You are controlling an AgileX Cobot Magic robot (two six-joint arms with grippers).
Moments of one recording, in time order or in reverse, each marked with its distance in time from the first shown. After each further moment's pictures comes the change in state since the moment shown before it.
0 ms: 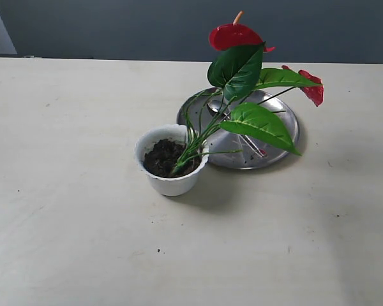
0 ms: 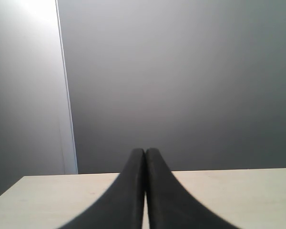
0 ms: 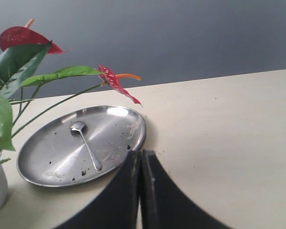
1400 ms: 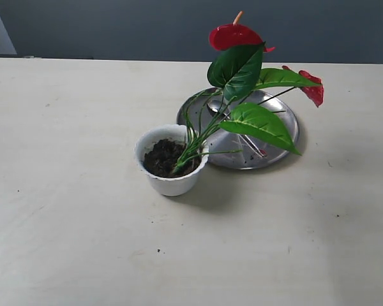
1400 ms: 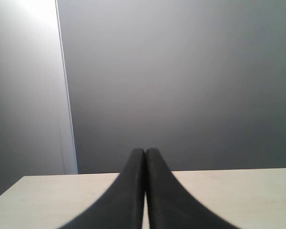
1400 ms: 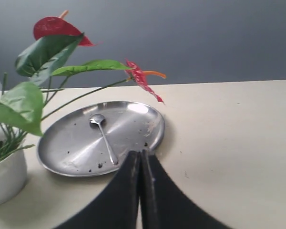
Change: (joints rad) left arm 0.000 0.000 0.000 0.000 0.000 0.000; right arm 0.021 0.002 0.000 0.245 0.013 -0.287
